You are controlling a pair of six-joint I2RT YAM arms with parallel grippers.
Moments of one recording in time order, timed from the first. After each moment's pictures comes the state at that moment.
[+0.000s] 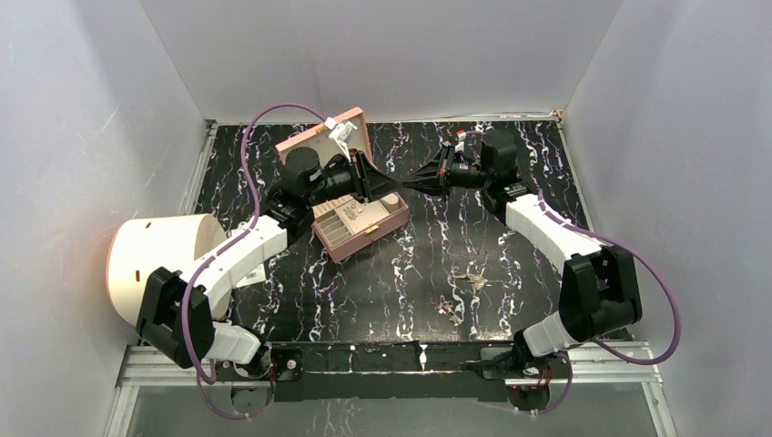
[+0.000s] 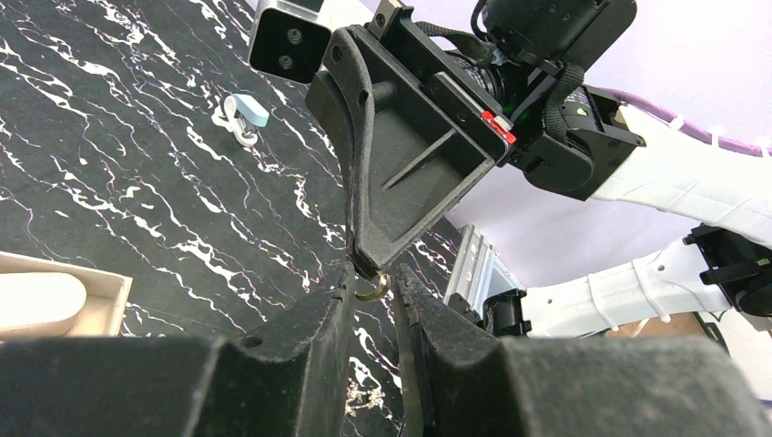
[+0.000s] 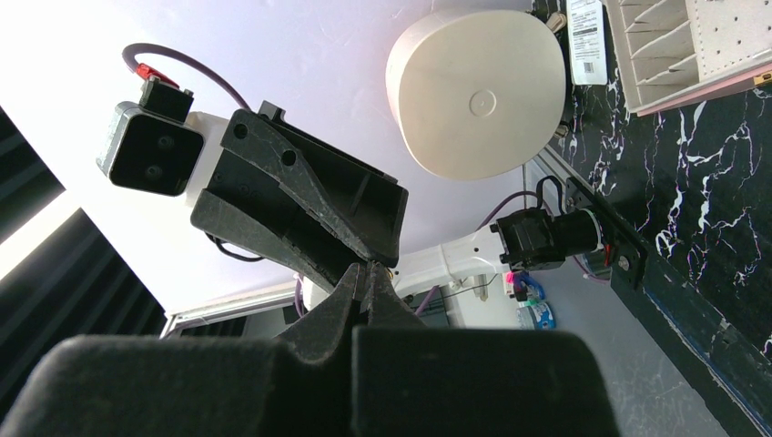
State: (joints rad) left arm -0.55 1.38 1.01 0.30 0.60 -0.66; right arm 0.36 1.48 1.05 0.21 -1.01 1.58
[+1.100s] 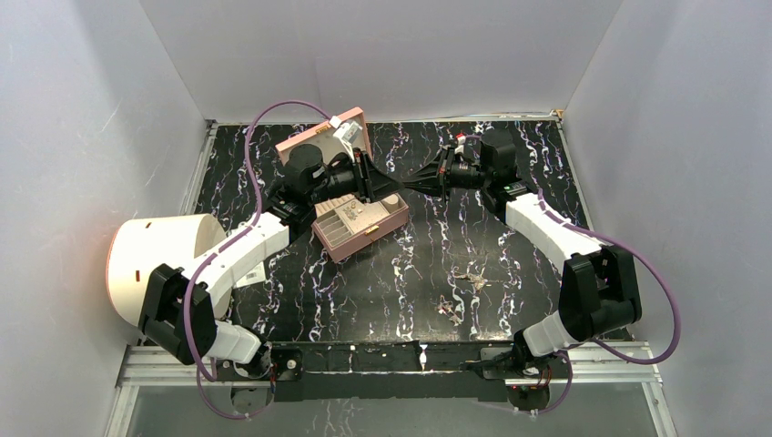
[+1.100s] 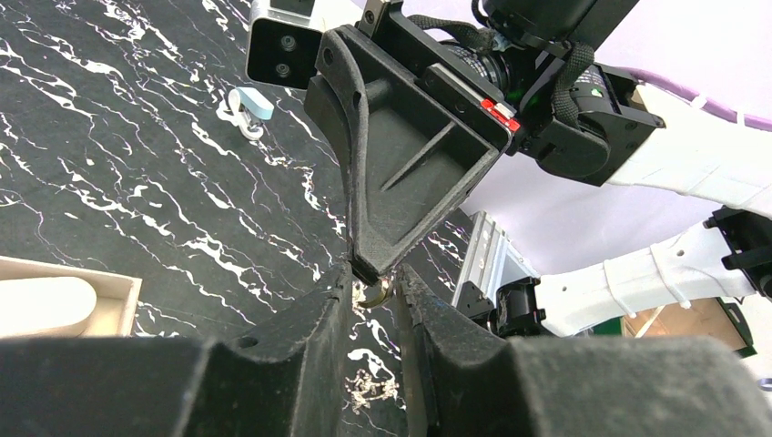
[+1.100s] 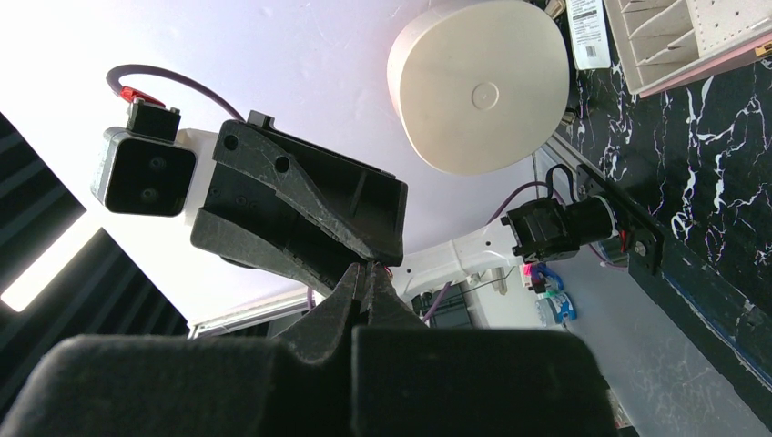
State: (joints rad) left arm -0.56 1.40 1.04 0.26 0.62 -0.60; right arm 0.36 1.48 1.05 0.17 -1.01 1.61
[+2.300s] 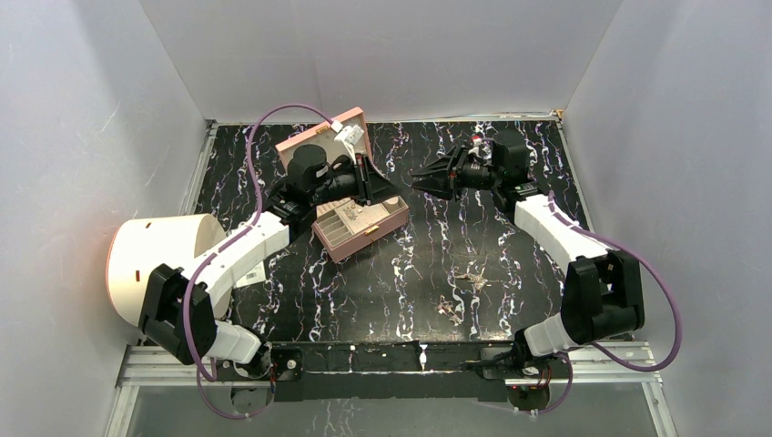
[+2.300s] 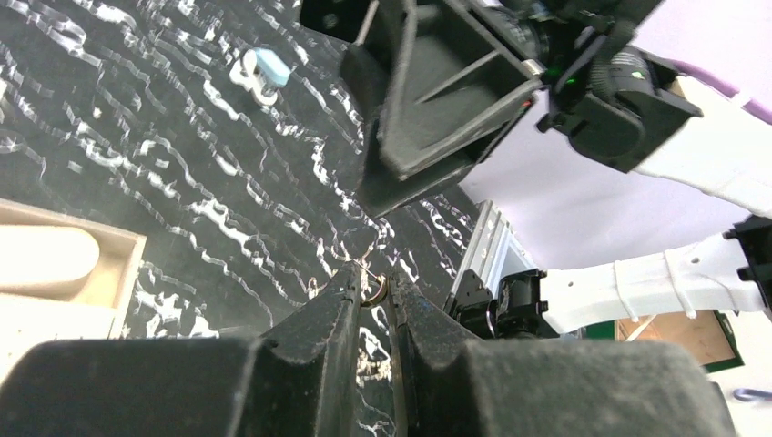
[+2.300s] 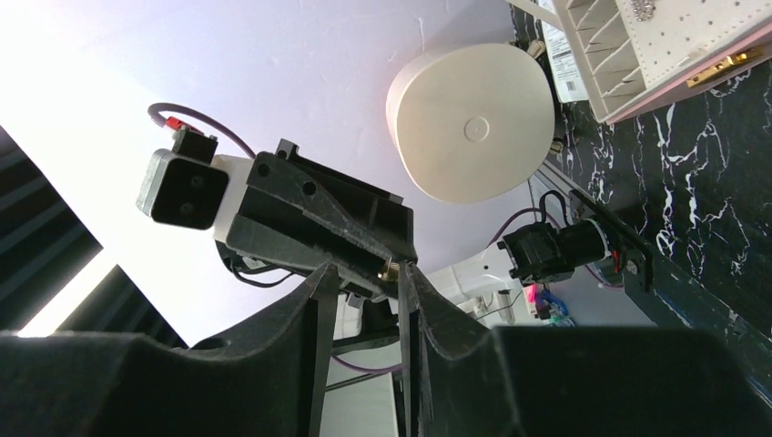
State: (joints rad) left arm -0.56 1.40 1.04 0.19 0.60 -0.61; right arm 0.29 1.46 1.04 0.11 -0.98 1.59
